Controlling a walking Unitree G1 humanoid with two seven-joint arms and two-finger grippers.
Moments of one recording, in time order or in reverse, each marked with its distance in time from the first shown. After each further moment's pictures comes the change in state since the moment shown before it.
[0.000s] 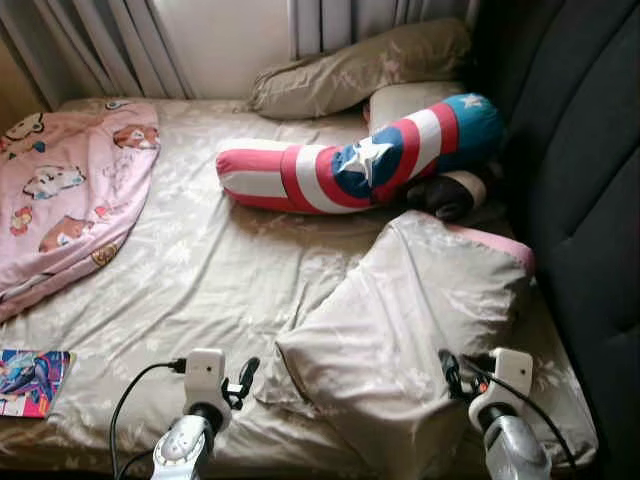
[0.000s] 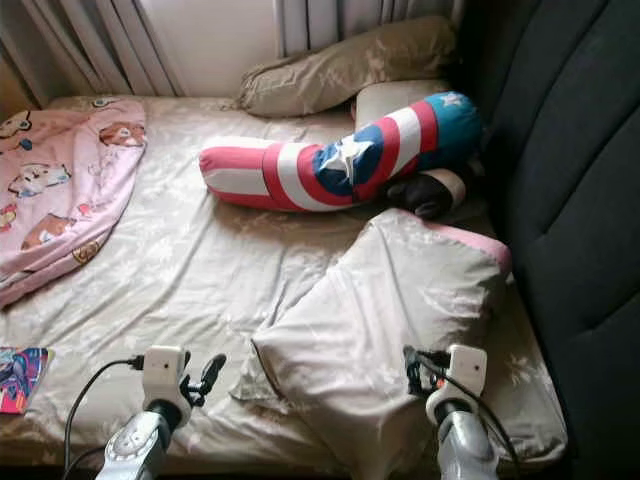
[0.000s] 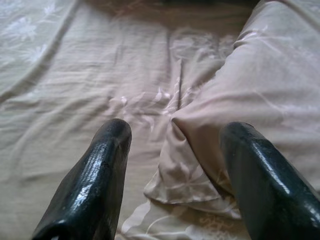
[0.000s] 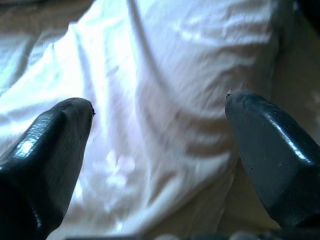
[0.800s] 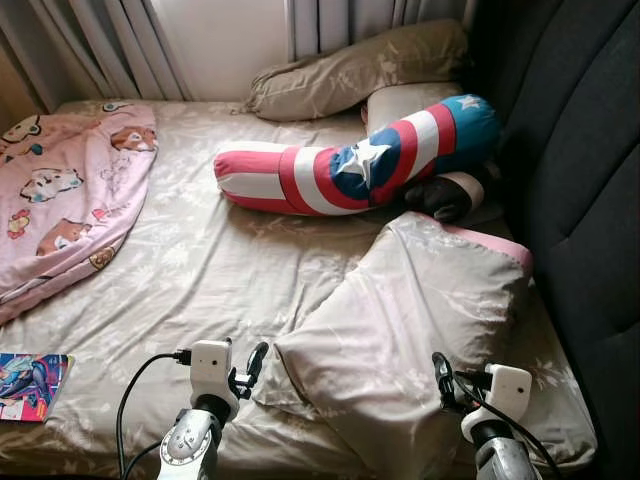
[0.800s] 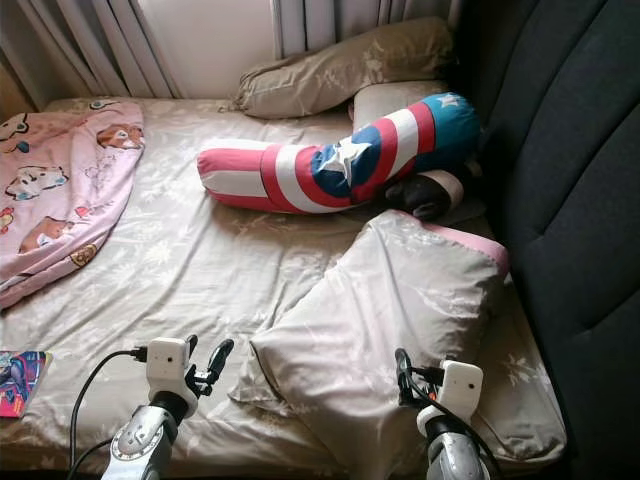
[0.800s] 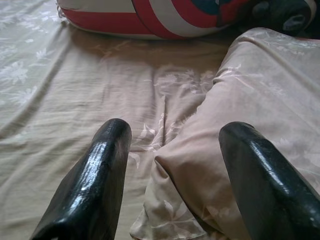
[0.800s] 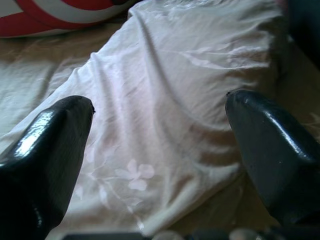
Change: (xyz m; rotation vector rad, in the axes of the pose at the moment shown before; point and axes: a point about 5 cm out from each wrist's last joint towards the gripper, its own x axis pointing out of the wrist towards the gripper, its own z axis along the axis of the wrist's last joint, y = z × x) left arm 0.002 -0.011 0.022 0.005 -0.126 -0.031; right arm -0.018 0.015 -0.002 -0.025 -0.141 0.016
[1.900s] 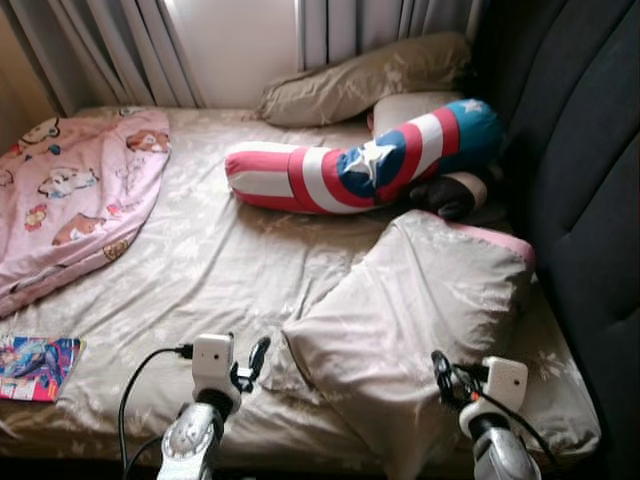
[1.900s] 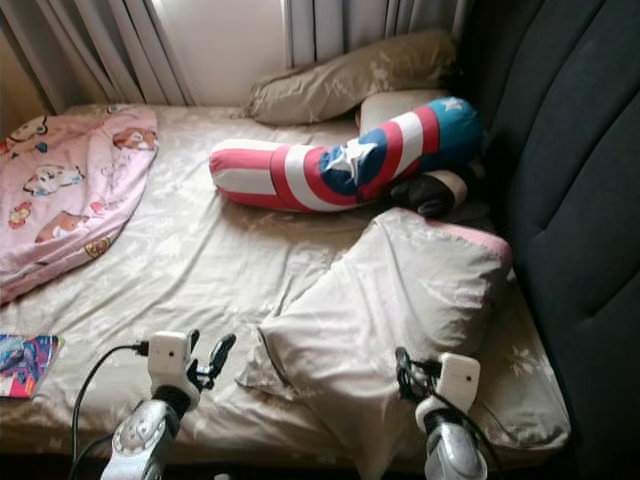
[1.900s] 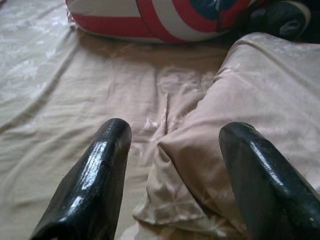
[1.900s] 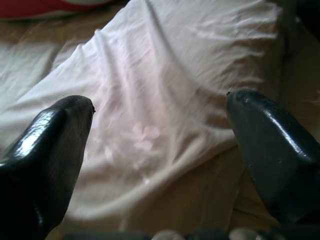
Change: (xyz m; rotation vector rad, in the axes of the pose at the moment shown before) left arm 0.004 -0.003 0.007 -0.006 -0.010 -0.005; right arm 0.009 0.003 0.001 0.006 0.056 0.009
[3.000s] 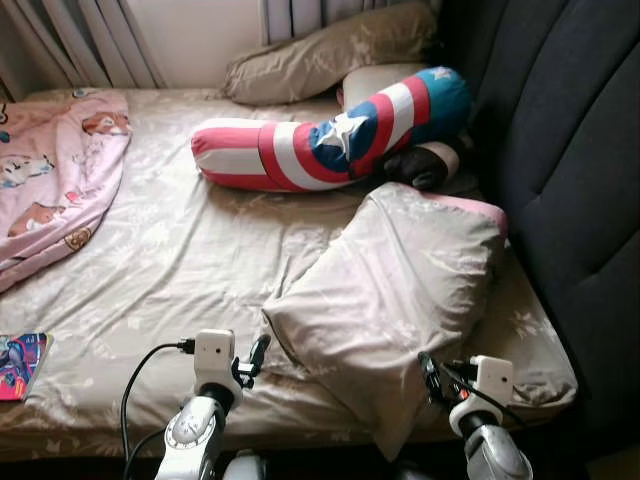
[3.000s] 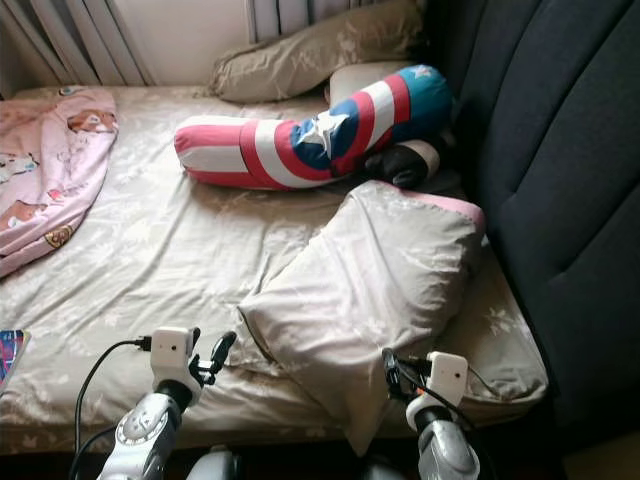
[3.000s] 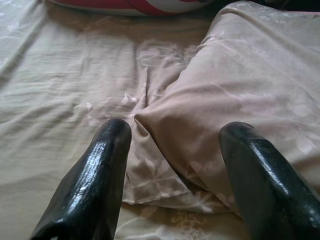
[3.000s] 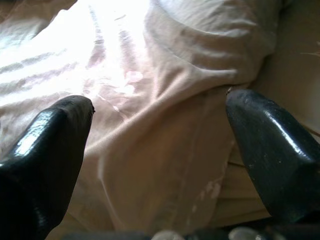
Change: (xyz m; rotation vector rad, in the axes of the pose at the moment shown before) left arm 0.009 0.000 0.004 -0.002 0.017 0.008; right arm 0.006 0.009 -0.003 0.025 0.033 0.074
